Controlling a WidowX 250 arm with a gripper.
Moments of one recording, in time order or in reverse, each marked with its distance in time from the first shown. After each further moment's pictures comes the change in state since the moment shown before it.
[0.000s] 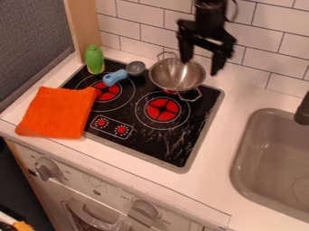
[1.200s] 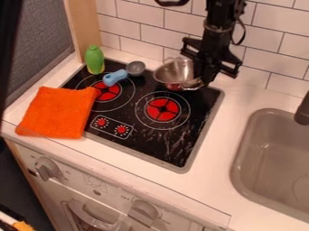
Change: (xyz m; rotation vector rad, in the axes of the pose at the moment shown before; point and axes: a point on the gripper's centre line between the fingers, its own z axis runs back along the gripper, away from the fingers) arm -0.006 -0.007 -0.013 0.055 0.015 0.019
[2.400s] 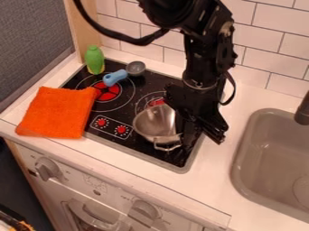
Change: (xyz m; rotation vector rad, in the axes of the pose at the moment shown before) arm -0.127 -0.052 0.007 -0.049 0.045 -0.194
